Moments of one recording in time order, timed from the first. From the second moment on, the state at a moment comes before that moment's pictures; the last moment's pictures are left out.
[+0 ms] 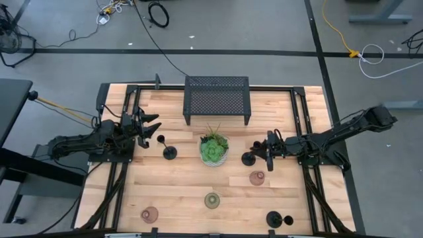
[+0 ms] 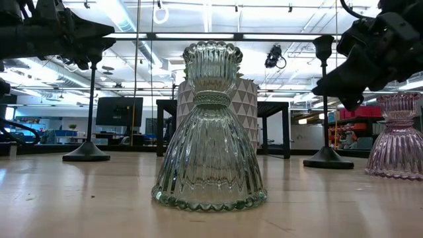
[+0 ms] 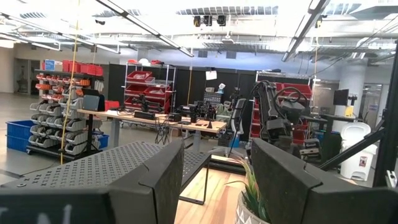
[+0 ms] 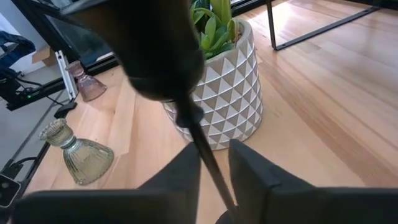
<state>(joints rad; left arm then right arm) 0.12 0.01 0.01 0.31 -0.22 -0.06 0.28 0.90 0.15 0.43 0.30 0.45</state>
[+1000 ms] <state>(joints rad) 0.12 0.01 0.01 0.31 -0.22 -0.06 0.25 0.90 0.15 0.47 0.32 0.36</state>
